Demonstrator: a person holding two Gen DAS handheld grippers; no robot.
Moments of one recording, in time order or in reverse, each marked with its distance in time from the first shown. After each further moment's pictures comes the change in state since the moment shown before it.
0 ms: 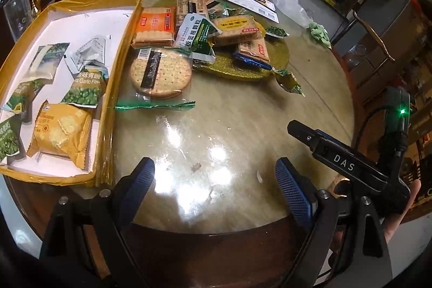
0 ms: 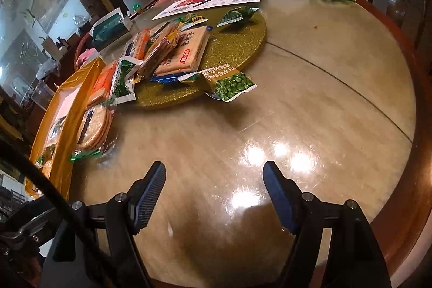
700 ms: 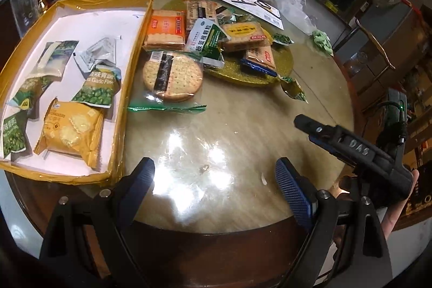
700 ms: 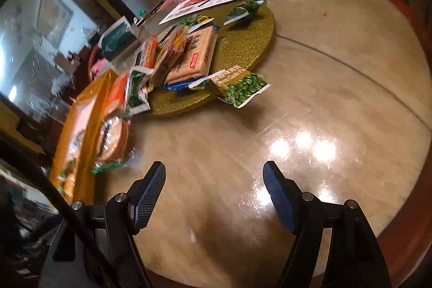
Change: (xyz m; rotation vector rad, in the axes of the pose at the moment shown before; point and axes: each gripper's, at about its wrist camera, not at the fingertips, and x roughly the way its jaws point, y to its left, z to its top) left arm -0.007 0.013 0.001 -0.033 -0.014 -0.003; right arm 0.004 -0.012 0.010 0.111 0.033 0.147
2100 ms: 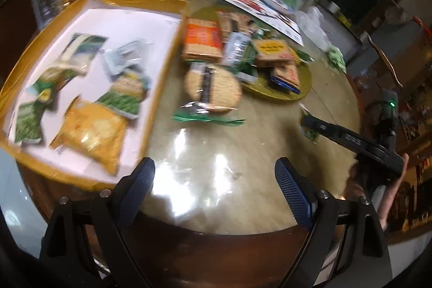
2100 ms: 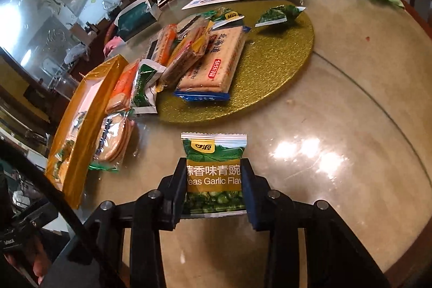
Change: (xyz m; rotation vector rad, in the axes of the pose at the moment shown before) left arm -0.017 0.033 0.014 -0.045 -0.021 0.023; right arm 0.033 0.012 0.035 -0.182 0.075 0.053
